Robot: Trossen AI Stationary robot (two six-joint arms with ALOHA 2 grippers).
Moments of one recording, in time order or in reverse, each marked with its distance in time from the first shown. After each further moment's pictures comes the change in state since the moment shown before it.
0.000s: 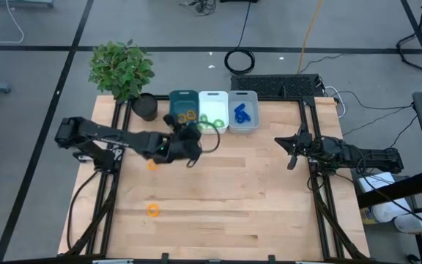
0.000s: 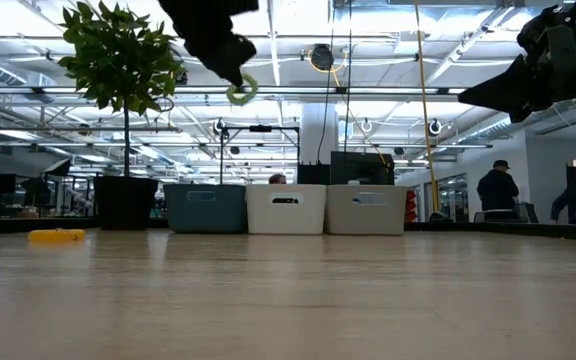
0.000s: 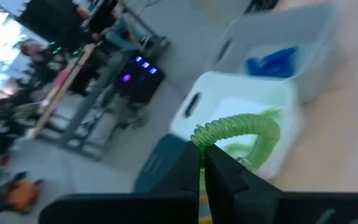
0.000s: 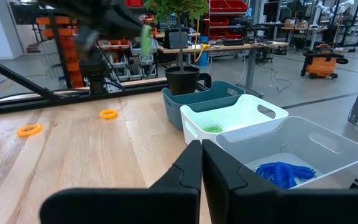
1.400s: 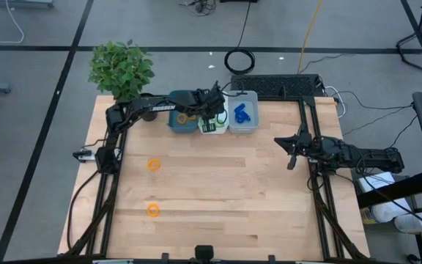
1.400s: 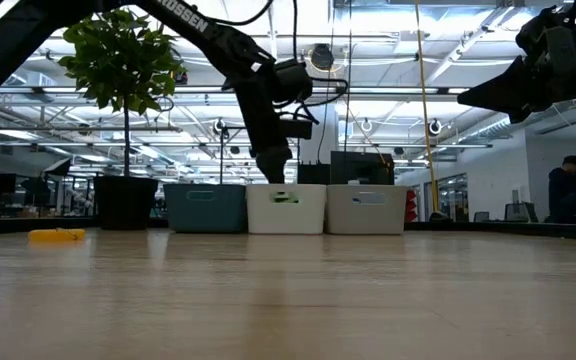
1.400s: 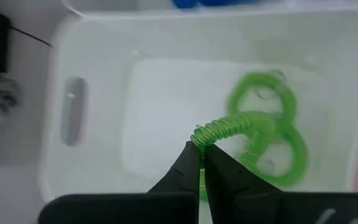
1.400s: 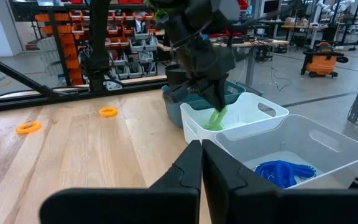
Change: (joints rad) left arm 0.538 0.532 0.411 -0.067 0.797 0.471; right arm 0.000 0.015 0.000 0.005 0.000 0.000
